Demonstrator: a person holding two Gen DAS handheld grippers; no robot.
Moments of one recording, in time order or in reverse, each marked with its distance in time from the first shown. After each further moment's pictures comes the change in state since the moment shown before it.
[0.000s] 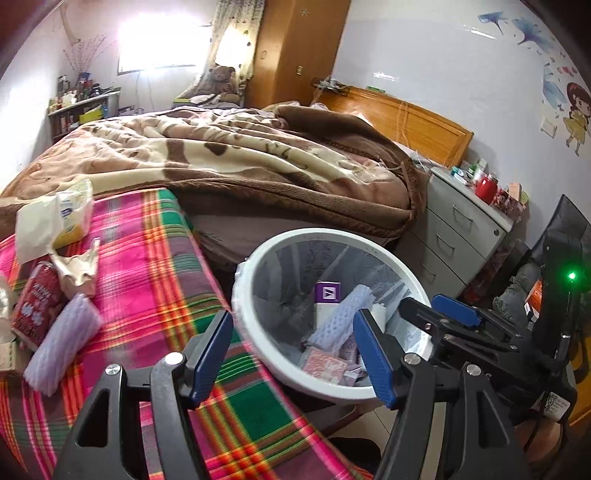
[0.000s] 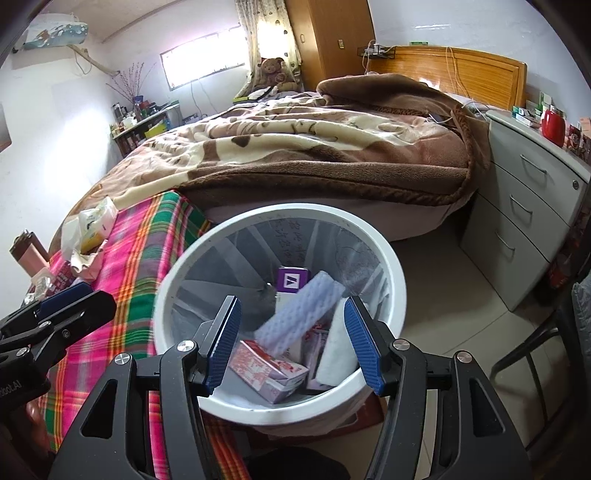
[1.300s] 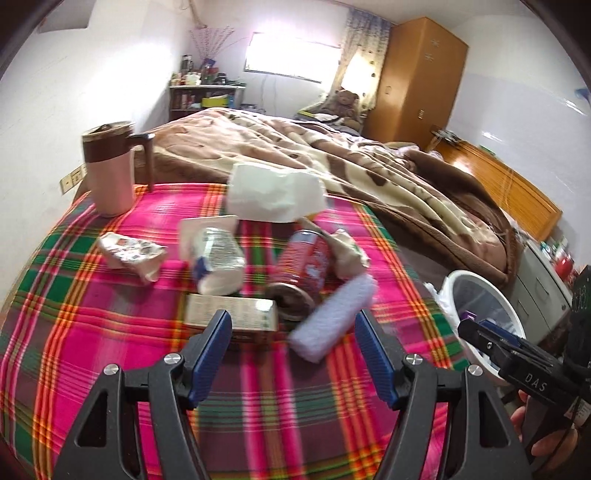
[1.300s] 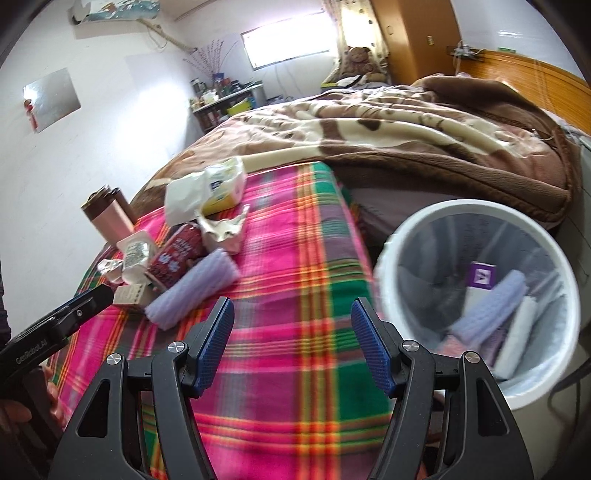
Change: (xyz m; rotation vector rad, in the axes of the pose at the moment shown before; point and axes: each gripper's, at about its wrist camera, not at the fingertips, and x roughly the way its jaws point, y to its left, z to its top) left arm -0.103 0.198 -0.051 -0.280 -0.100 0.301; right arm 0.021 0.160 -0.019 -0.122 0.066 0.263
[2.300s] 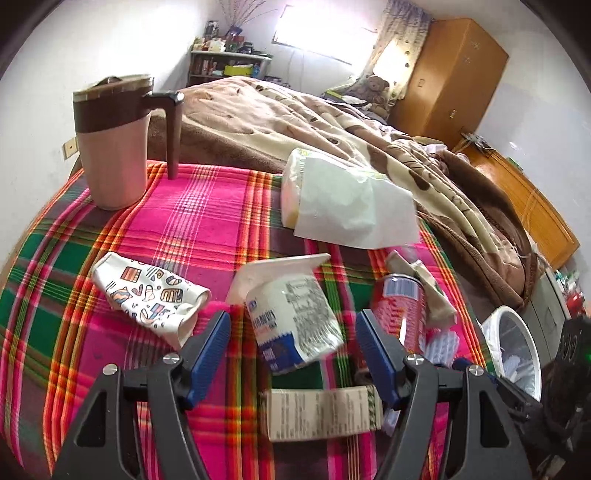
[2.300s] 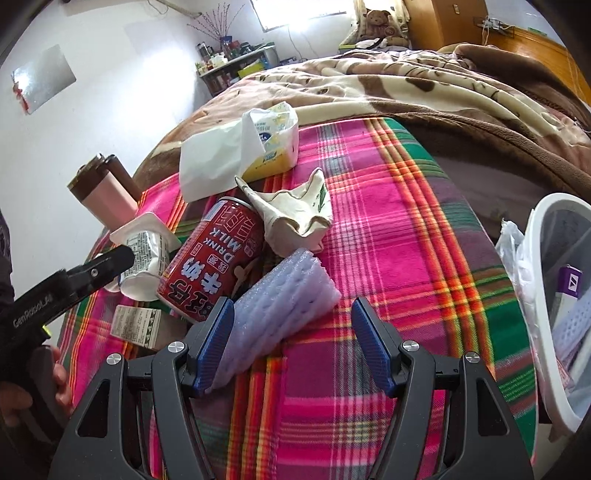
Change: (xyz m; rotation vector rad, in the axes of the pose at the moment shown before) left arm 0.078 0.071 0.049 -0.110 0.113 0.009; right arm 0.087 0.066 0.014 0.008 0.158 0.013
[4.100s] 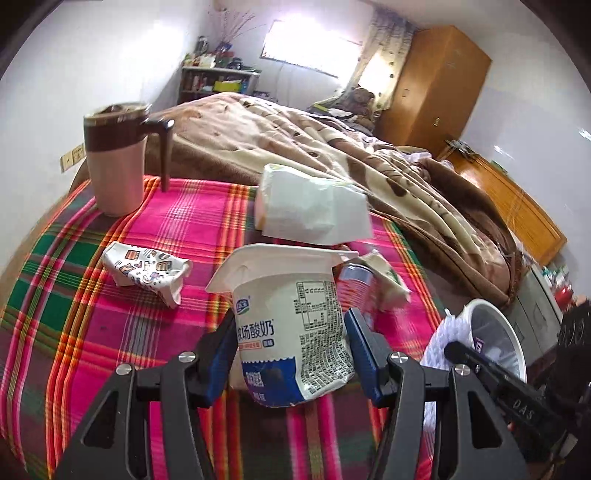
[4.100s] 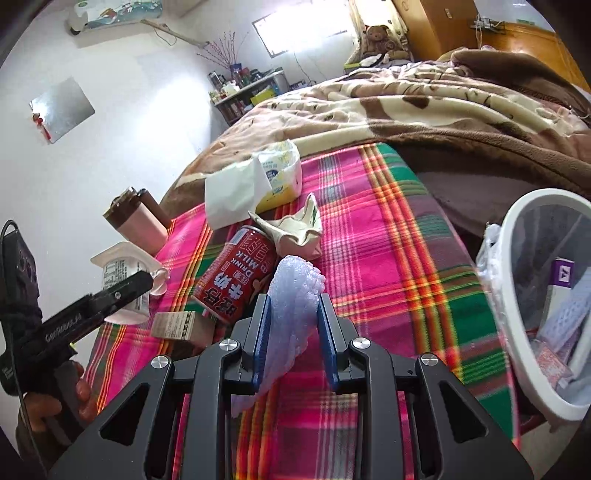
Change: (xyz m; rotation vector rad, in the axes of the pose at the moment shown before) left arm -0.049 -0.029 -0.023 0.043 -0.066 -0.037; right arm -0.054 -0.025 -0.008 0.042 -0.128 0.119
